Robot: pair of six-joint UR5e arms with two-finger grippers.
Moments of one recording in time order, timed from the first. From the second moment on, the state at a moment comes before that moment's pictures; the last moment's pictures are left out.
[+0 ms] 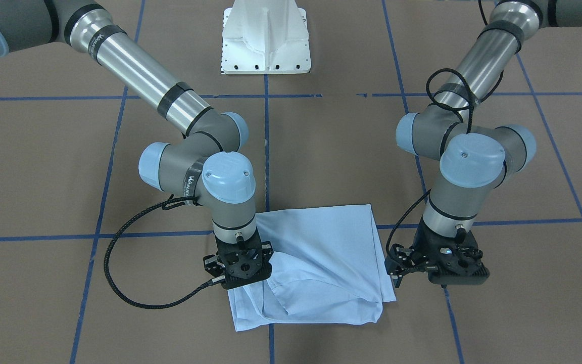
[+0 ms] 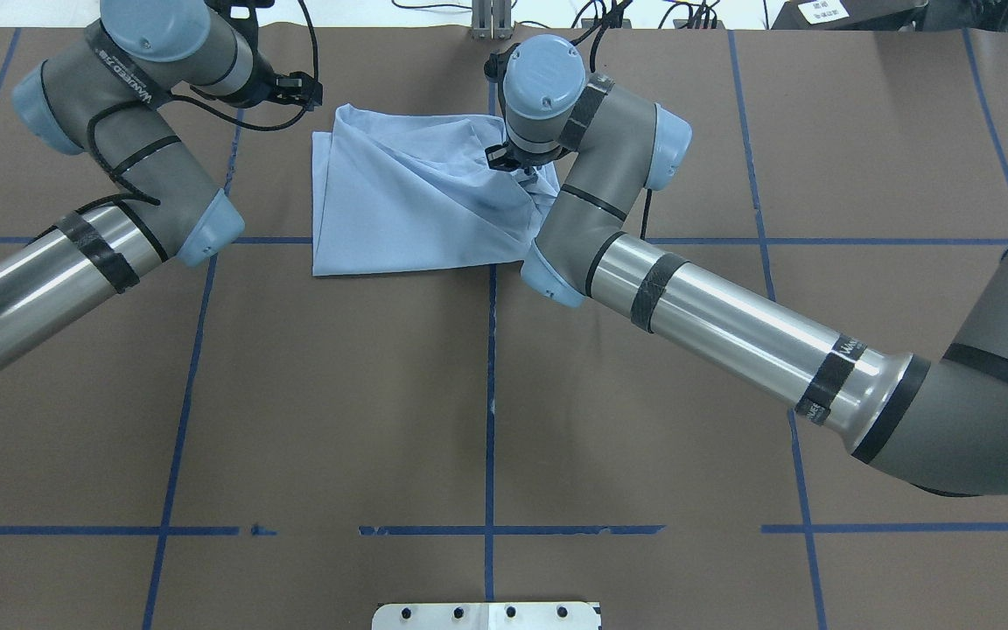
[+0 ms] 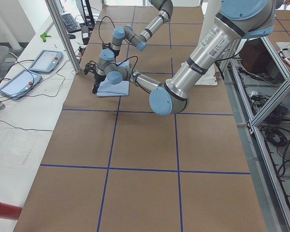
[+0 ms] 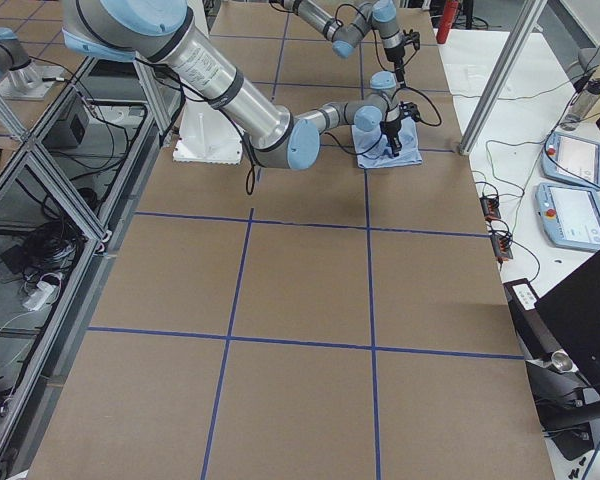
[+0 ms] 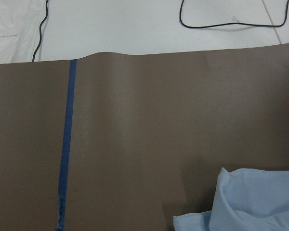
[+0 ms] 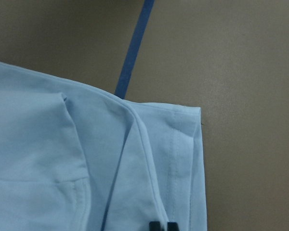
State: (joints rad) left arm -0.91 -2.30 -1.18 -2.11 -1.81 -0.91; right arm 0.70 -0.50 0.82 -1.09 1.73 0.83
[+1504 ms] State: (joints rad) left arm -0.91 -2.31 -1.18 -2.11 -1.81 -0.92; right arm 0.71 -0.50 0.78 -1.09 1.33 0.76
